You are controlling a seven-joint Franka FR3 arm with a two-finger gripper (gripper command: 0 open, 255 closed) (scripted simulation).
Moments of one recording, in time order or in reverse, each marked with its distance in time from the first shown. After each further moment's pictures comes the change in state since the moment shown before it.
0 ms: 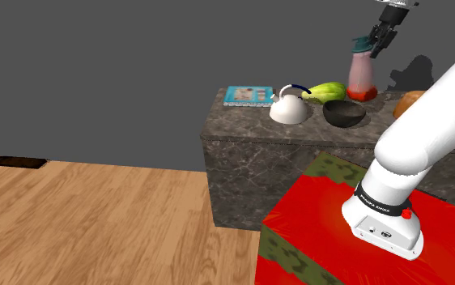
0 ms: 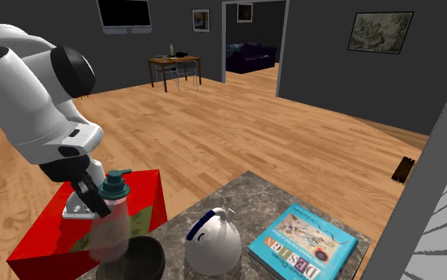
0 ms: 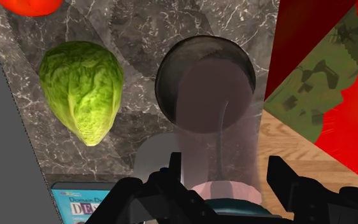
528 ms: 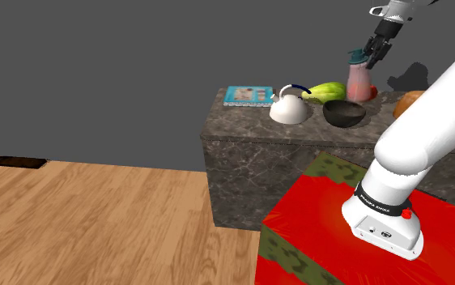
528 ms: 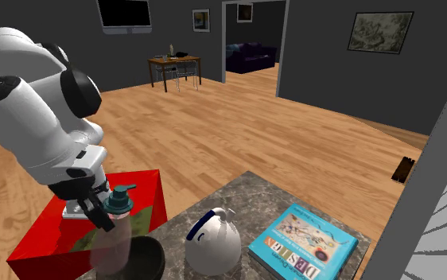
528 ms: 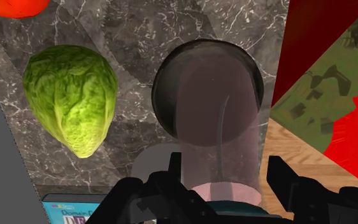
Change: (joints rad) arm -0.002 0.013 -0.018 -0.101 0.008 0.107 -0.028
